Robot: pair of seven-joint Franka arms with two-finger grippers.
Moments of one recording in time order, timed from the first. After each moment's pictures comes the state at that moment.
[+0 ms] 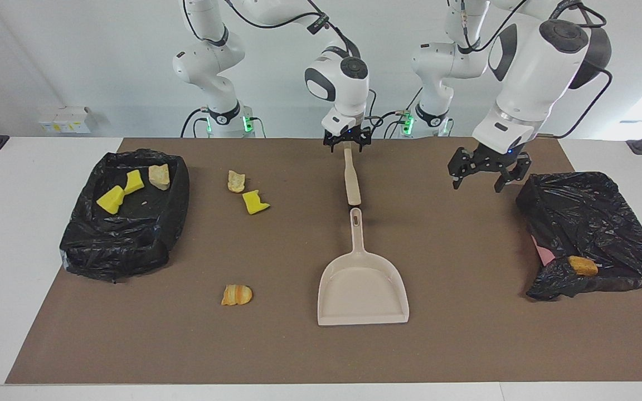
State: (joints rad) left arm -0.20 0.11 -0.07 -1.63 -0.01 1.83 -0.11; right arm 0.72 0.11 0.26 -2.21 0.10 2.26 0.93
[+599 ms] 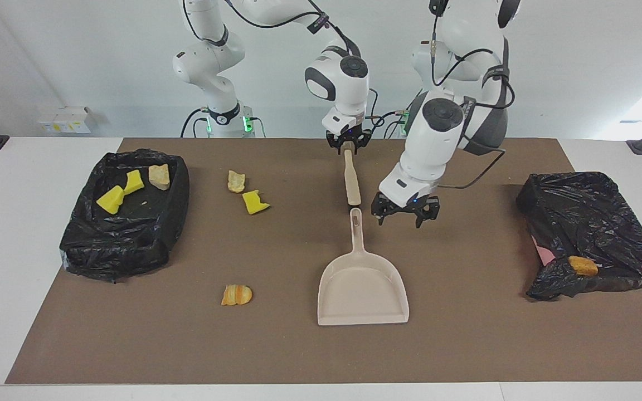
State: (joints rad) left arm -0.42 0.34 -0.07 -1.63 0.00 2.02 -0.34; right arm 0.72 0.11 0.26 -2.19 0.10 2.26 0.93
